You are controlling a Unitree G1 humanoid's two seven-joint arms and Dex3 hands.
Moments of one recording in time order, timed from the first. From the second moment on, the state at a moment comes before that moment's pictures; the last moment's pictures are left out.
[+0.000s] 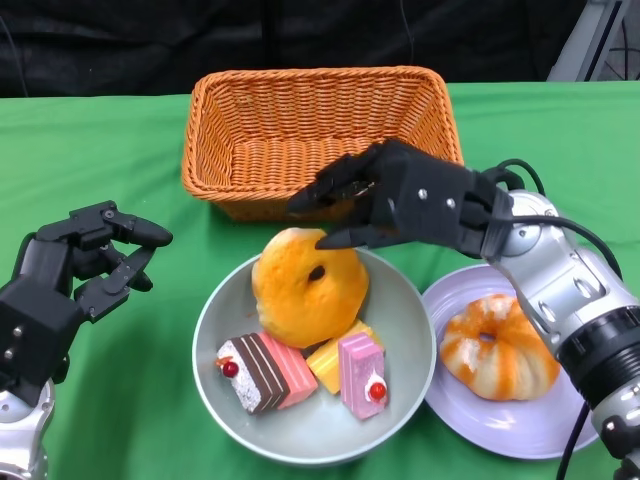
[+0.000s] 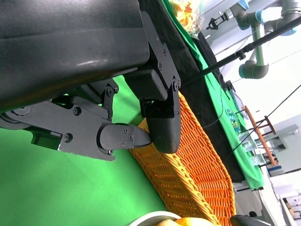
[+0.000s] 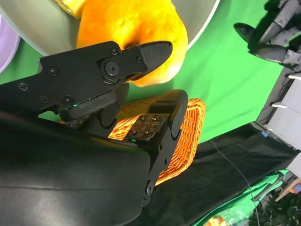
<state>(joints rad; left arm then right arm) -0.45 0.23 0.11 1.00 0.04 -0.78 -0.07 -0.80 -0.06 0.30 0.67 -0.27 -0.13 0.40</state>
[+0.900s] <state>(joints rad) -0.45 0.23 0.11 1.00 0.04 -0.78 -0.07 -0.80 -0.07 0.33 0.73 -0.32 -0.33 0.34</state>
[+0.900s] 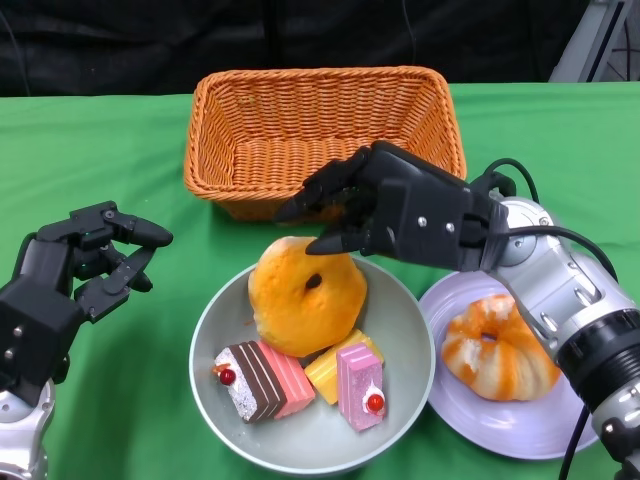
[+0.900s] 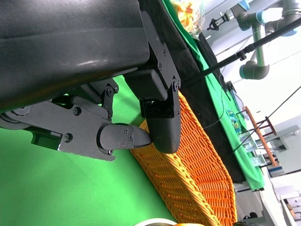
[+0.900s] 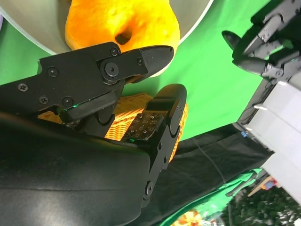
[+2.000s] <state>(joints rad) -0.45 0.23 0.11 1.00 0.03 -0.78 -0.08 -0.77 -0.07 0.32 0.72 -0.28 -0.39 0.34</state>
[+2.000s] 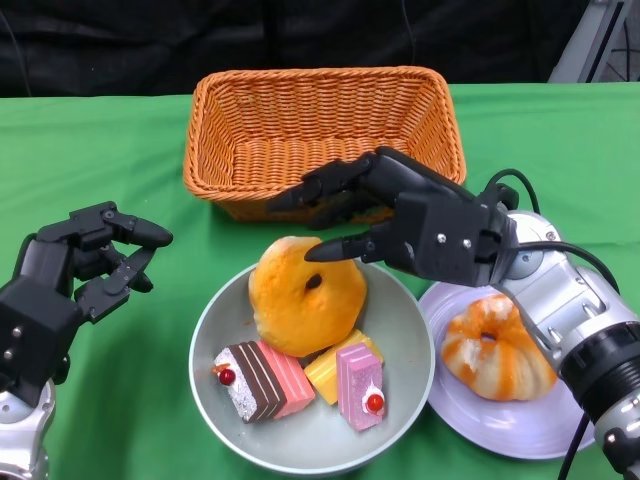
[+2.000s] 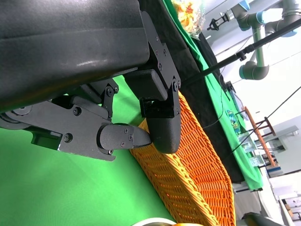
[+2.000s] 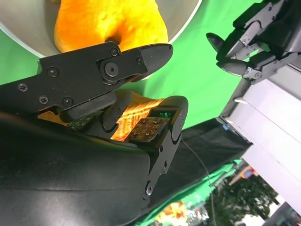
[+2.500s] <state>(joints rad) -0.45 0.23 0.12 1.00 0.02 -0.78 -0.10 -0.77 -0.07 0.32 0.69 -0.28 -0.34 0.38</state>
